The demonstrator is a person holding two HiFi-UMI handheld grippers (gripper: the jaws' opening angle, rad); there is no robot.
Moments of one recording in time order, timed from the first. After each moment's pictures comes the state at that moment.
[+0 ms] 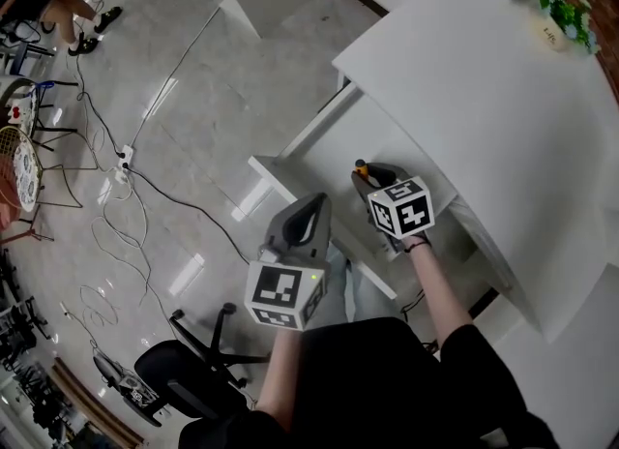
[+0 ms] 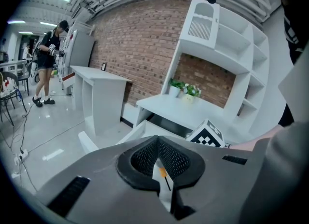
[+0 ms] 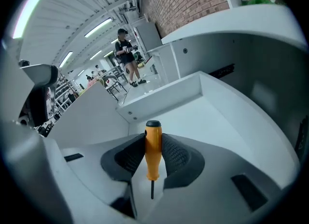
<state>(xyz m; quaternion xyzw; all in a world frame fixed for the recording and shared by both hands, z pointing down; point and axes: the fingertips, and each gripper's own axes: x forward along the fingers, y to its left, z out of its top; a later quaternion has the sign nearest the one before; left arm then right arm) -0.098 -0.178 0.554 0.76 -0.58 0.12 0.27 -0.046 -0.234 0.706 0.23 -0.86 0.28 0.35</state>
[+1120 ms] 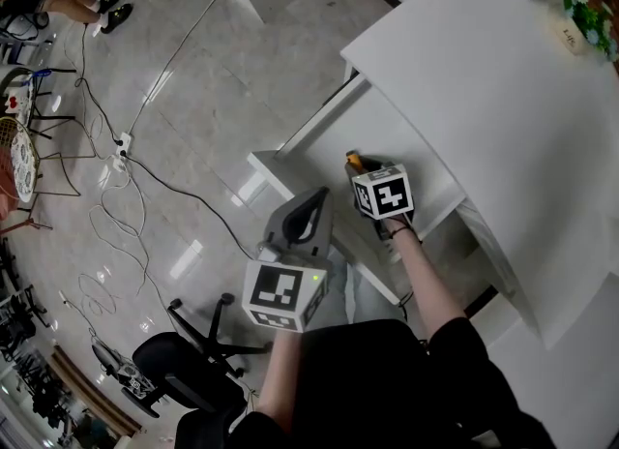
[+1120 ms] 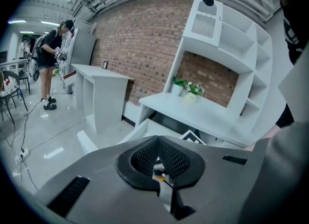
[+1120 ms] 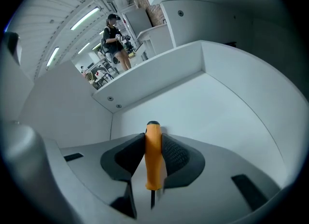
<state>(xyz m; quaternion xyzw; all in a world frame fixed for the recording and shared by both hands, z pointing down) -0.106 -0.190 0.565 0.75 -0.58 0.12 0.27 -0.068 -0.238 0.779 0.25 -0.82 0.32 0.40</state>
